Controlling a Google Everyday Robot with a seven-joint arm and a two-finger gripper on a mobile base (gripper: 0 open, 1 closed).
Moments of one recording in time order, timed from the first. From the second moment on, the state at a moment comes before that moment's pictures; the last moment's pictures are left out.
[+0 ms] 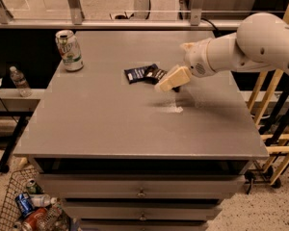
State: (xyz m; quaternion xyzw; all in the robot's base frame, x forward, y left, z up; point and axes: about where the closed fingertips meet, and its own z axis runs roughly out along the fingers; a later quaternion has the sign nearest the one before) arm 0.657 -0.084 0.872 -0.48 0.73 0.16 0.45
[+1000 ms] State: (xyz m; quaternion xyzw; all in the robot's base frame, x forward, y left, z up) arm 0.624 -0.111 0.869 -0.49 0.77 0.13 0.39
